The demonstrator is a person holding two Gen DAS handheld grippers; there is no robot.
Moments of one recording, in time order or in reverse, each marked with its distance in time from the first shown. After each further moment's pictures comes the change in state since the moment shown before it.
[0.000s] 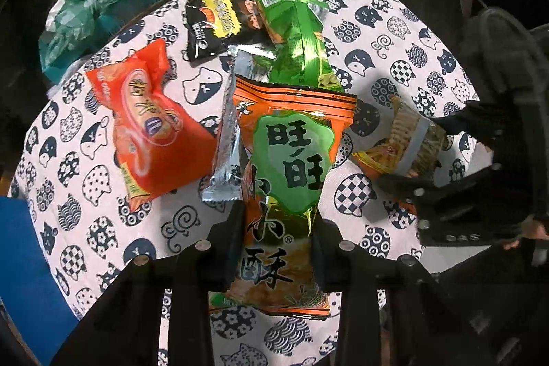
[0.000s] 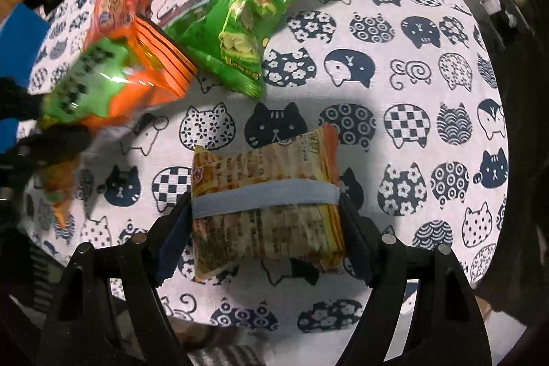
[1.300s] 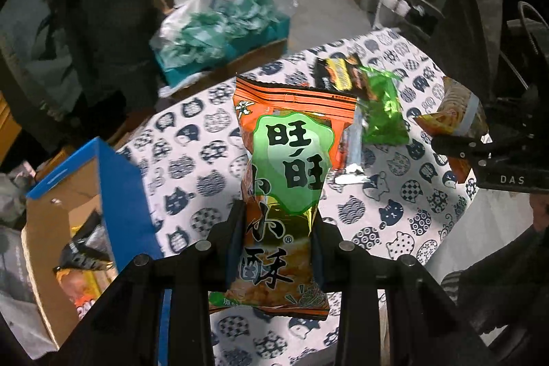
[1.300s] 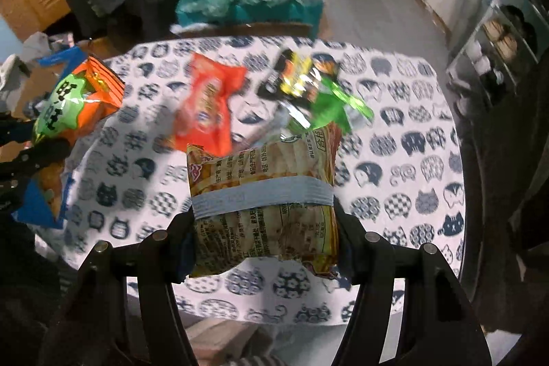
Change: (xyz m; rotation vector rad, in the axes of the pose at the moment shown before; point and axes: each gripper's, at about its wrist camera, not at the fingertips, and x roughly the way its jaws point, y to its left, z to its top) left arm -0.124 0.093 -0.059 -0.150 -0.200 0.177; right arm -0.116 0.083 0.038 -0.052 -0.248 0.005
